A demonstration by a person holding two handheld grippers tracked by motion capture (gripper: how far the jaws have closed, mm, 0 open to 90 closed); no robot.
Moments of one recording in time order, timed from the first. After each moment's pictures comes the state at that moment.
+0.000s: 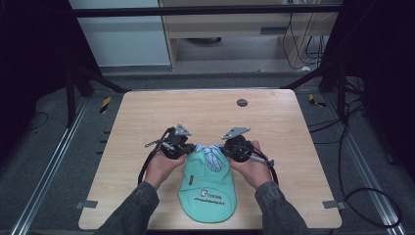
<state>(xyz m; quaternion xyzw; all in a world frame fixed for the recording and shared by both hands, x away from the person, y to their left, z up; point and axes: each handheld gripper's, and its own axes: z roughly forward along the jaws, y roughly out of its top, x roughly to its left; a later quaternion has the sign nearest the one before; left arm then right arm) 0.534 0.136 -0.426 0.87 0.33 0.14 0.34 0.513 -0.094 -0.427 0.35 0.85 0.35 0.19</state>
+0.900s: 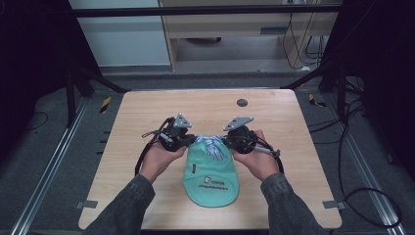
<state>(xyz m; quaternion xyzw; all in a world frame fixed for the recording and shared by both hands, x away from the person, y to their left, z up) 0.534 0.133 -0.384 0.87 0.30 0.16 0.35 0.515 -0.100 -0.385 0.32 0.86 0.35 0.21</state>
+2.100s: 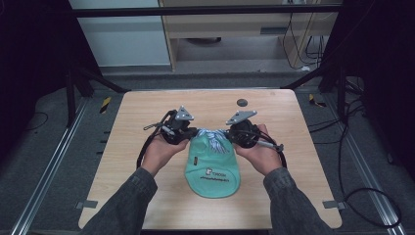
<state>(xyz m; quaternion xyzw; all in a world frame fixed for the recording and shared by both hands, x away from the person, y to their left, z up) 0.545 0.127 -0.366 0.87 0.29 0.17 0.36 0.522 -0.105 -0.370 0.32 0.85 0.35 0.22</state>
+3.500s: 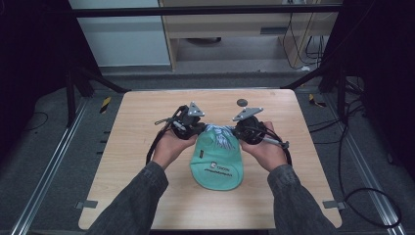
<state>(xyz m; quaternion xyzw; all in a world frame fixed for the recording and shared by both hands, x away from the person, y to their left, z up) 0.558 0.099 -0.367 0.88 0.27 0.19 0.35 0.533 -0.124 -0.373 0.34 0.85 0.33 0.23</state>
